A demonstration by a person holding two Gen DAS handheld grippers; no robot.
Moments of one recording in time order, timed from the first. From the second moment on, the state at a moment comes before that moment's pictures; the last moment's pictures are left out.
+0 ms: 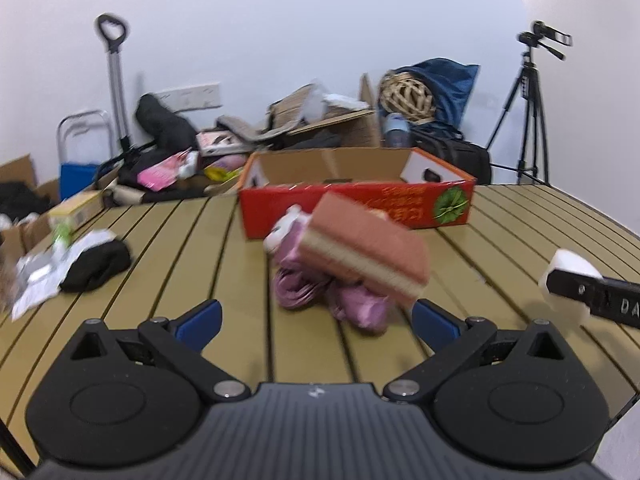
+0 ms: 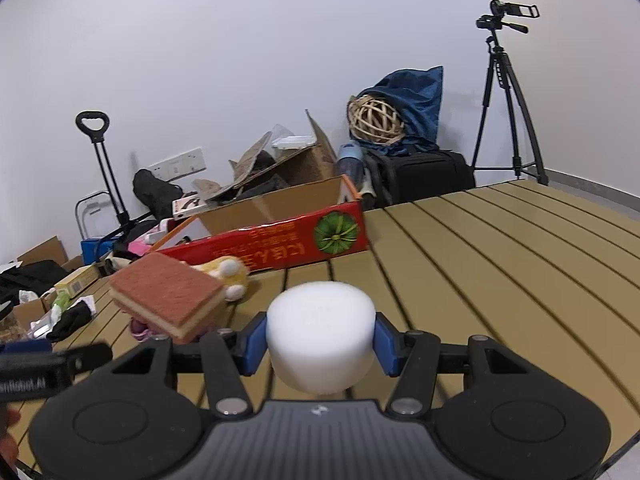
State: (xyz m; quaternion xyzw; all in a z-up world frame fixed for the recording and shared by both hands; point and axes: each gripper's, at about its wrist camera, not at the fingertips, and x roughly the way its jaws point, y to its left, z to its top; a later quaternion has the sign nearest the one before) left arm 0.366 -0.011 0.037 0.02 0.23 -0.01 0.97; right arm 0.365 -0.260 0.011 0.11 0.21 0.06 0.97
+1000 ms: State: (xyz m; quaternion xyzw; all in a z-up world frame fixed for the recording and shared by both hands) left arm 0.451 -0.090 0.037 0.26 0.30 -0.02 0.92; right arm 0.368 -0.297 0.011 0.16 0.22 0.06 0.96
